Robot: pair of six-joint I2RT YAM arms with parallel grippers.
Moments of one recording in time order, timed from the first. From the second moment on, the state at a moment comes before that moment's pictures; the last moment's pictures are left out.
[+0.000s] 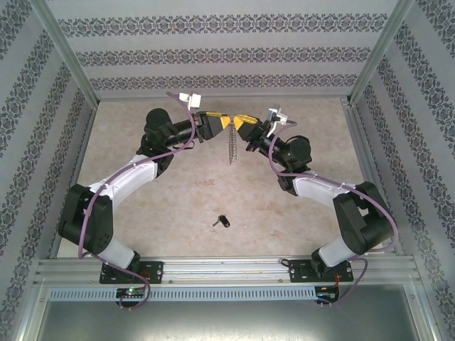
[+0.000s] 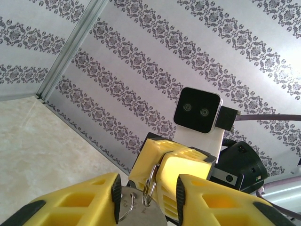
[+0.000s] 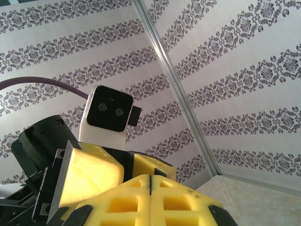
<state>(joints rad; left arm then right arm) -0.38 1.55 1.08 0.66 0.82 -0.78 0.45 1.54 0.77 1.23 -0.52 0.71</state>
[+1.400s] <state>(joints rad) -0.38 1.58 1.10 0.68 0.87 -0.74 0.45 1.54 0.77 1.24 -0.51 0.73</state>
